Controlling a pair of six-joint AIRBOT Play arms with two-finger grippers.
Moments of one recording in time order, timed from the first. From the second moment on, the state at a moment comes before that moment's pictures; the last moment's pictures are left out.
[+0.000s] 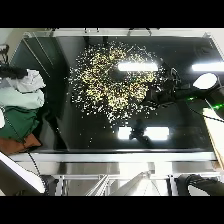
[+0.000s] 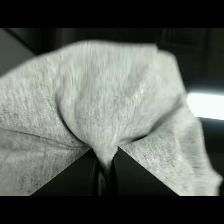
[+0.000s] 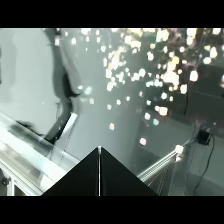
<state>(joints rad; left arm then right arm) 0.39 -2.07 2.08 1.41 -0.95 -1.17 0.15 -1.25 1.03 -0.78 1.13 1.38</state>
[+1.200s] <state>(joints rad) 0.00 -1.61 1.63 0.99 -1.55 -1.23 0.12 -1.33 1.03 -0.78 1.23 1.28</state>
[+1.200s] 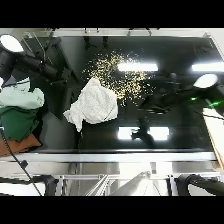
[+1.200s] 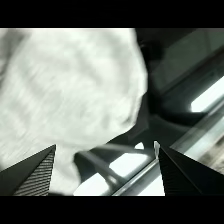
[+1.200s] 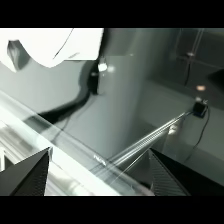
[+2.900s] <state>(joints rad) 0.03 -1.27 1.52 0.43 -1.70 -1.08 0.01 -1.00 1.14 -0.25 1.38 0.91</state>
